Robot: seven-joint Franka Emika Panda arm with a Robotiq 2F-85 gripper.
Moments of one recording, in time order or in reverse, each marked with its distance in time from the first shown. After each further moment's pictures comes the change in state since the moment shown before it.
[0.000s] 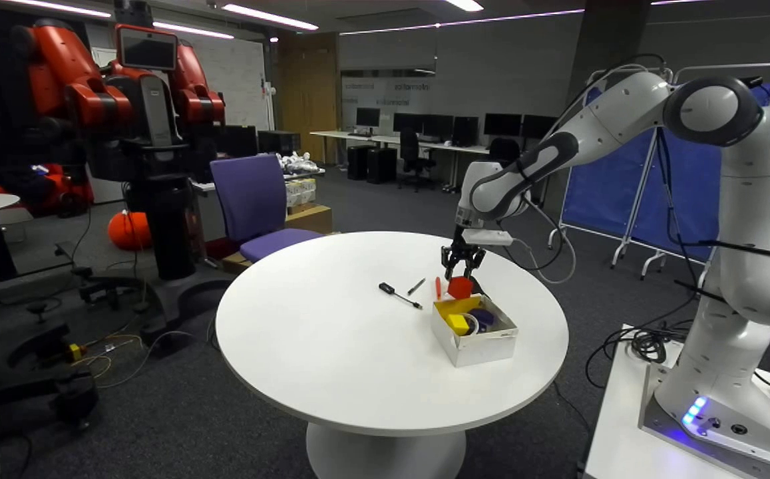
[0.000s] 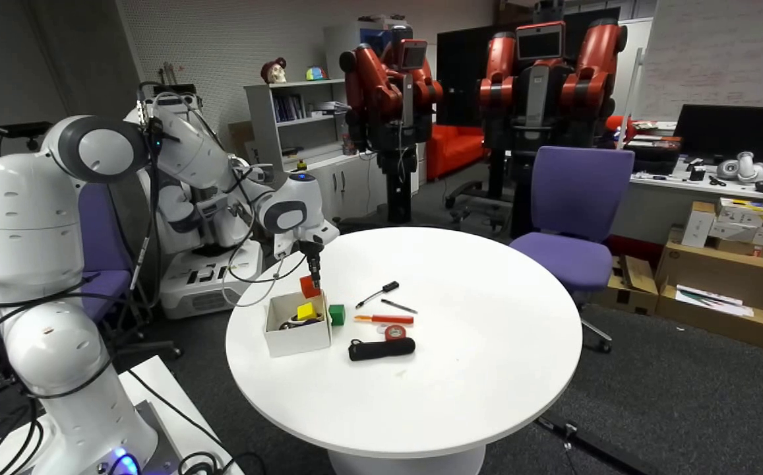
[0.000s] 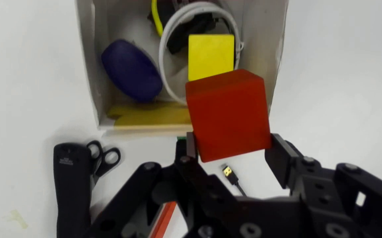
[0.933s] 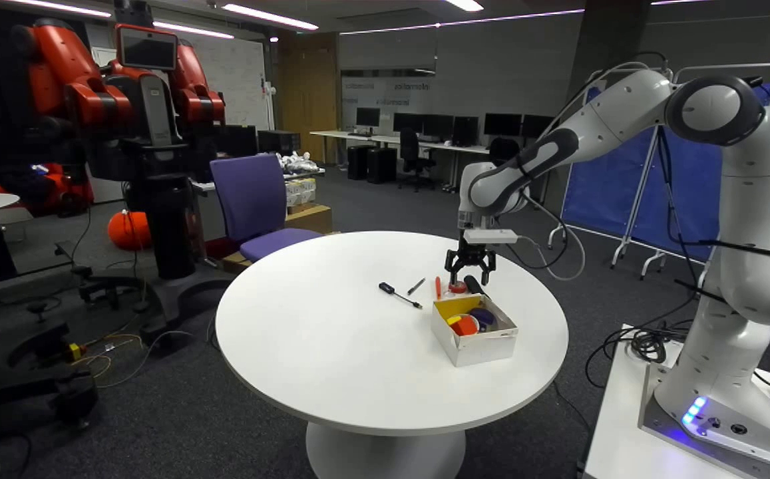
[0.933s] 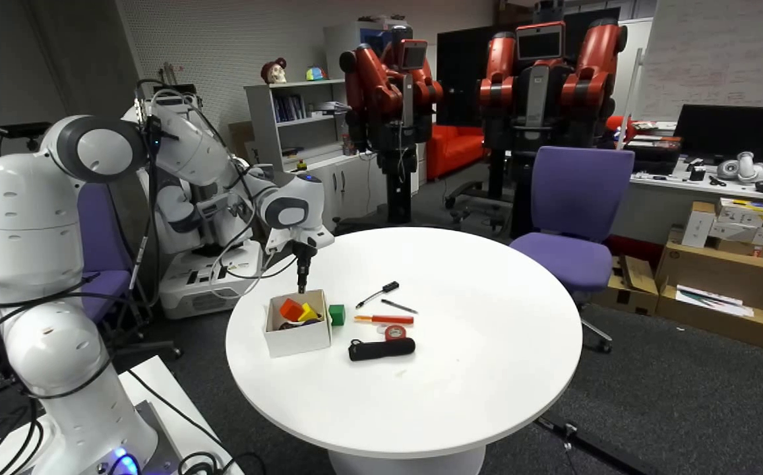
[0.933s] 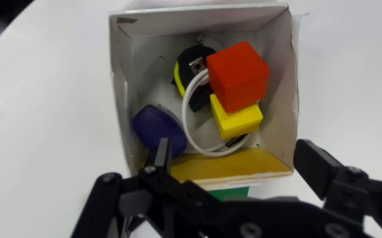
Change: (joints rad) arm -0.008 -0.002 -0.001 0.033 0.022 -0.227 0.087
